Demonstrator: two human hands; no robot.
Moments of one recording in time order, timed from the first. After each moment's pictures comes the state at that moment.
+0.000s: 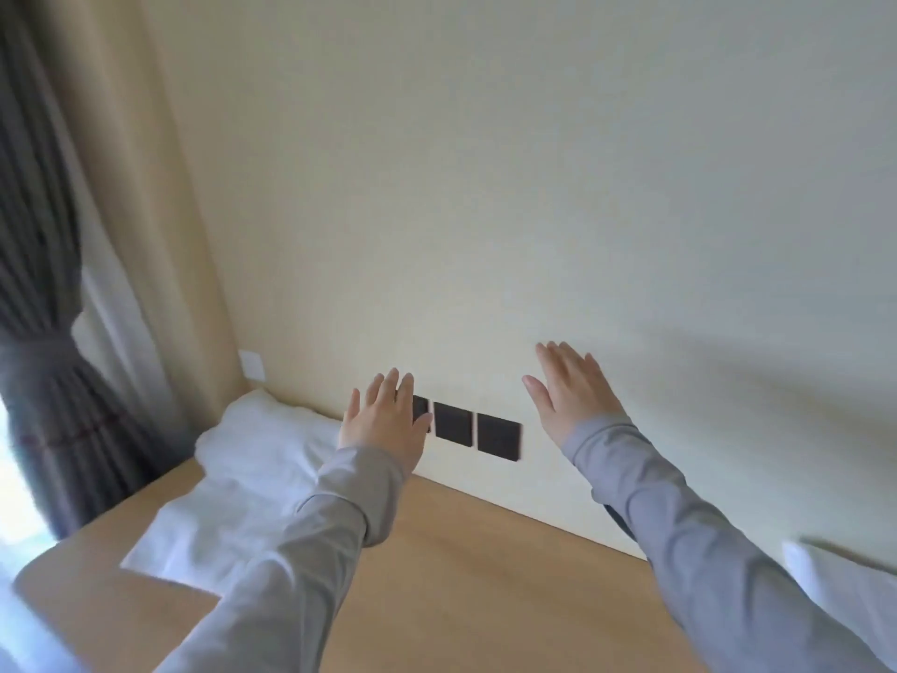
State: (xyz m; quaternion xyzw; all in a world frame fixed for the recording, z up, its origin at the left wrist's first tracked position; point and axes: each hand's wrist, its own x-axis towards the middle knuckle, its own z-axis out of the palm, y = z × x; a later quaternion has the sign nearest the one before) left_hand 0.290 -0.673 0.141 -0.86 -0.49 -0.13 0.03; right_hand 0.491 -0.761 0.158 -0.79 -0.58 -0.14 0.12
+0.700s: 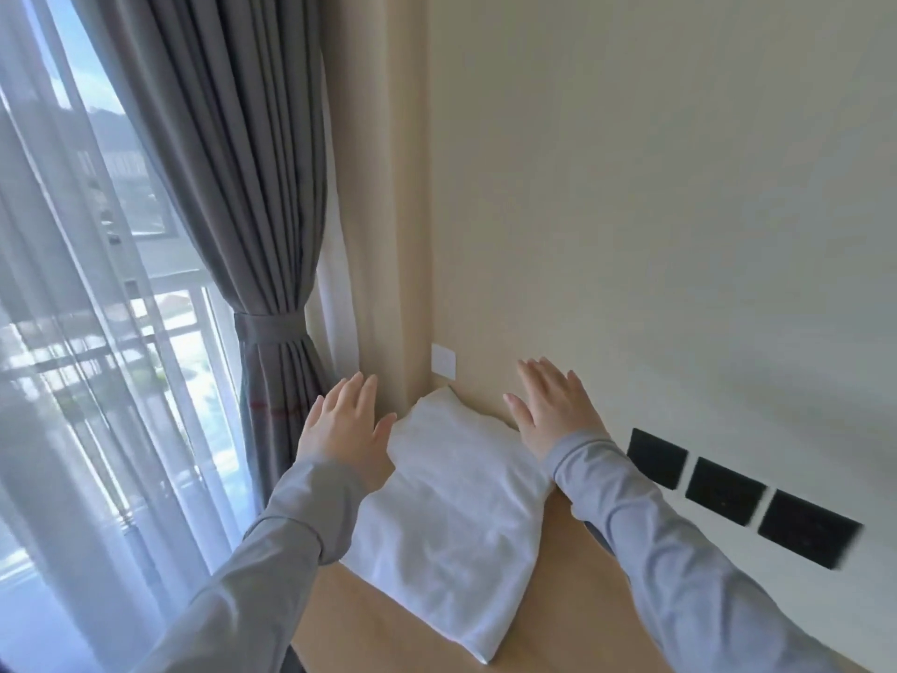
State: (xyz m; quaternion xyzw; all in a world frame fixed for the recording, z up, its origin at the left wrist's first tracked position) left_hand -0.037 -0.461 0.113 -0.76 -0.62 -0.19 0.06; right_hand 0.204 -0.483 0.127 -0.69 -0.70 -0.10 0.14
